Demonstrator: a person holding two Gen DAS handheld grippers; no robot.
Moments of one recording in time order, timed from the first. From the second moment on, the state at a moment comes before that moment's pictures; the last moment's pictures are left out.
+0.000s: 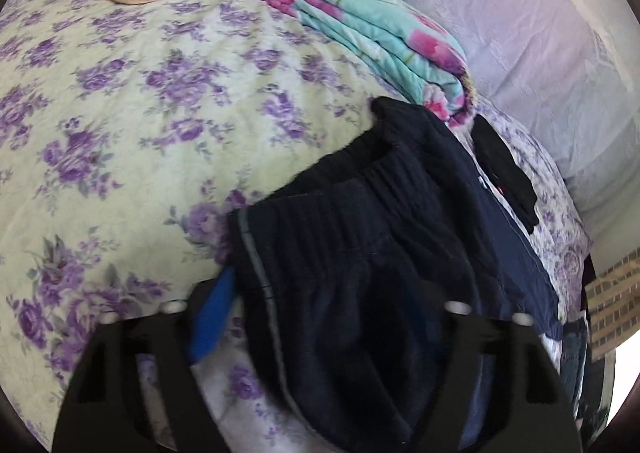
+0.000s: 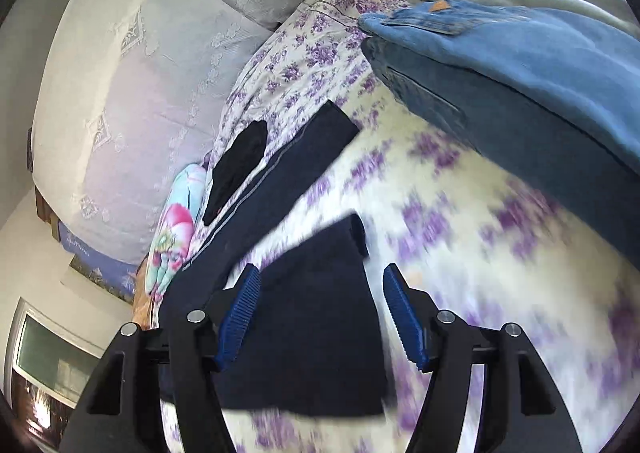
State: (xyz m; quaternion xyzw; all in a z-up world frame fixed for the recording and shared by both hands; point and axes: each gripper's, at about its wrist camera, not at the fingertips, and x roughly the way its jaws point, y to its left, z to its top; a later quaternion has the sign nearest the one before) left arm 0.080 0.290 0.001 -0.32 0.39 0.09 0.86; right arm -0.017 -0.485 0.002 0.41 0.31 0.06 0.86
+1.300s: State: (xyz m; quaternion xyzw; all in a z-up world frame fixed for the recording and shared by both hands) left arm -0.030 0.290 -0.006 -0.46 0.35 0.01 0.82; right arm -0.089 -0.514 -0.069 0.50 0.34 0.12 0.79
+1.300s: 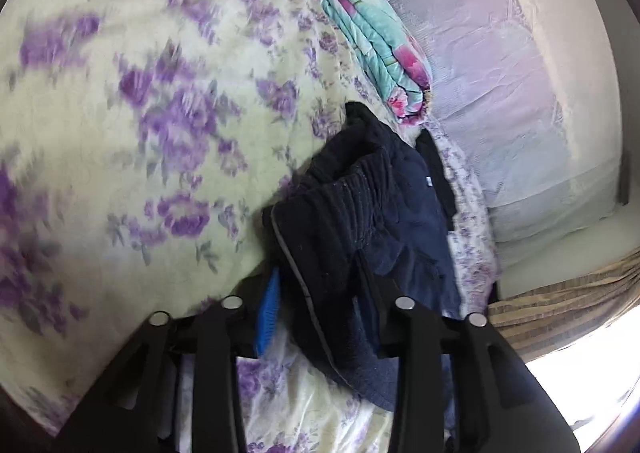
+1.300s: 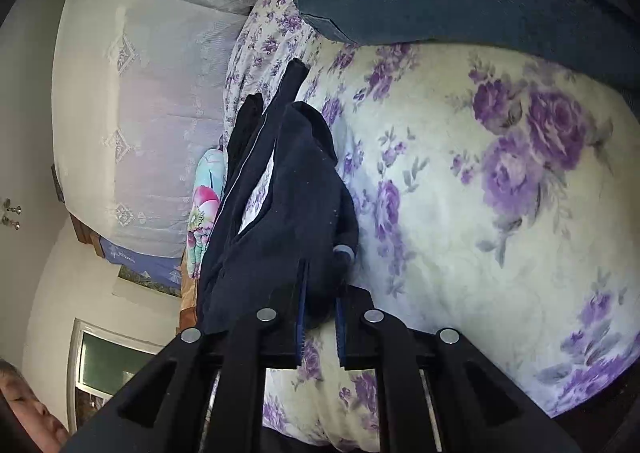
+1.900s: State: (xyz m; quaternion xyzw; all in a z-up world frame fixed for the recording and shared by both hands) left arm 0.102 0.213 0.015 -0.22 0.44 0.03 0.87; right arm -0.012 -0.481 -0.047 0.43 0.36 0.12 0.82
